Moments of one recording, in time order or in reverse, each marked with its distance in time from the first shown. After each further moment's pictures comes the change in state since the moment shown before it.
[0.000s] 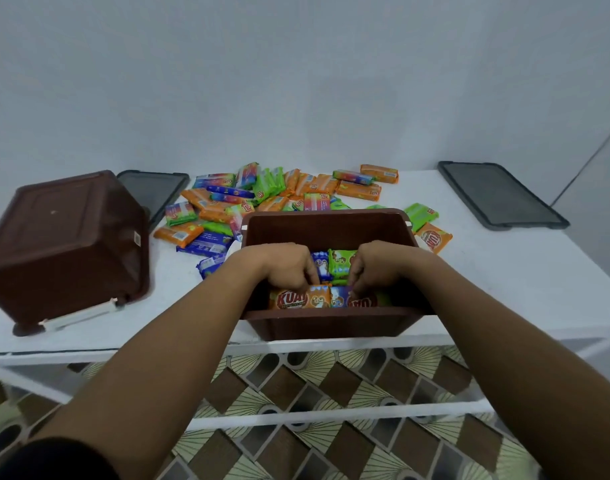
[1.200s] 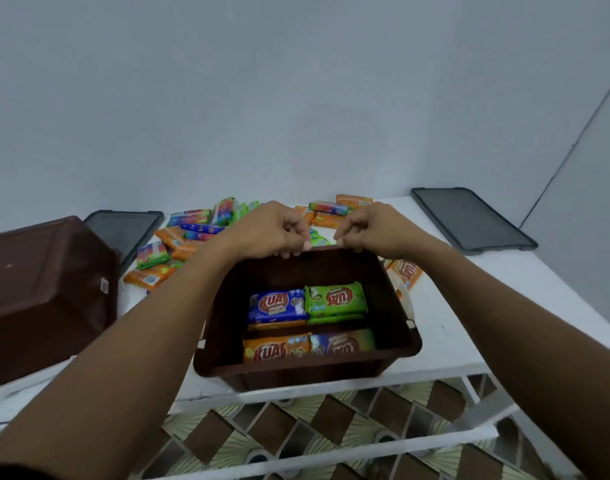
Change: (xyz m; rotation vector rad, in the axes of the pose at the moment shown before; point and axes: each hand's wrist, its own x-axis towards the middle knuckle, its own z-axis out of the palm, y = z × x) left_hand 0.003 0.019 -0.082 -0.392 0.530 0.184; right_hand -0.027 0.022 -0.079 0.401 0.589 -0.153
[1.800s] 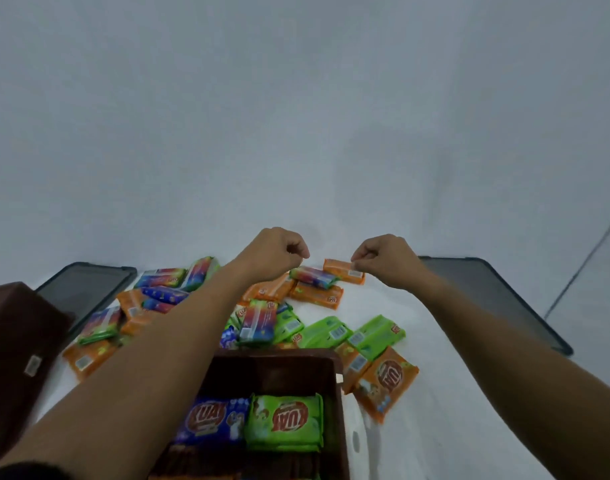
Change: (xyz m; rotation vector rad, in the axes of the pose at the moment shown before) left_hand 0.178 -0.002 0.002 0.170 0.268 -0.101; right_hand 0.131 0.115 -0.092 -0.077 0.137 0.035
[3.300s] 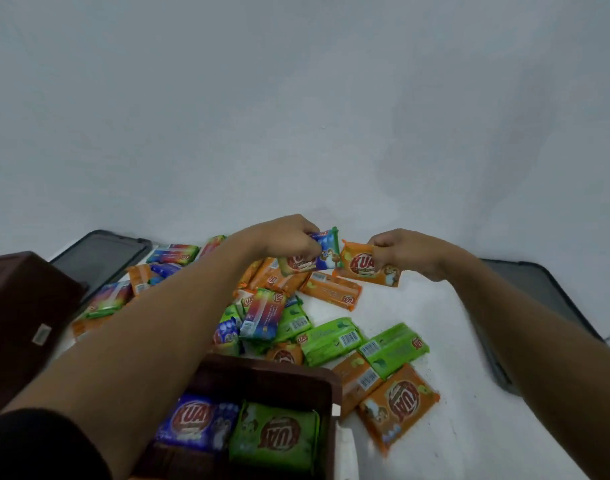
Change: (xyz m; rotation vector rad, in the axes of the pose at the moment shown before) left_hand 0.055 -0.008 0.005 -0.012 -0.322 -0.211; right_hand 0.079 0.040 0.003 0.232 -0.575 0.103
